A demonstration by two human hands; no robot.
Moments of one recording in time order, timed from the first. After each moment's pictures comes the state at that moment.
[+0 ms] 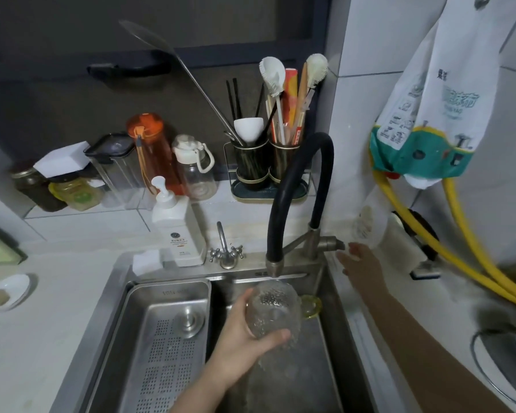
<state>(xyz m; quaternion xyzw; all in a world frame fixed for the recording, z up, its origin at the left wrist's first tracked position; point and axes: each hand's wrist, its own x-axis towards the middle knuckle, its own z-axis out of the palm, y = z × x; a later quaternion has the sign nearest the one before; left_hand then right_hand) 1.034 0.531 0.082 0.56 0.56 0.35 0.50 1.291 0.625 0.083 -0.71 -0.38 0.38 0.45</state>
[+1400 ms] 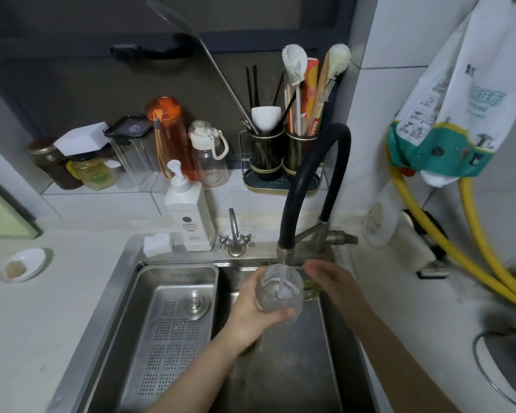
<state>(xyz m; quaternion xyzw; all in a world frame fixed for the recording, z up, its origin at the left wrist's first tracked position) 1.042 0.544 0.090 0.56 0.53 0.38 0.51 1.236 0.572 0.097 -0.60 -0.54 0.47 0.36</state>
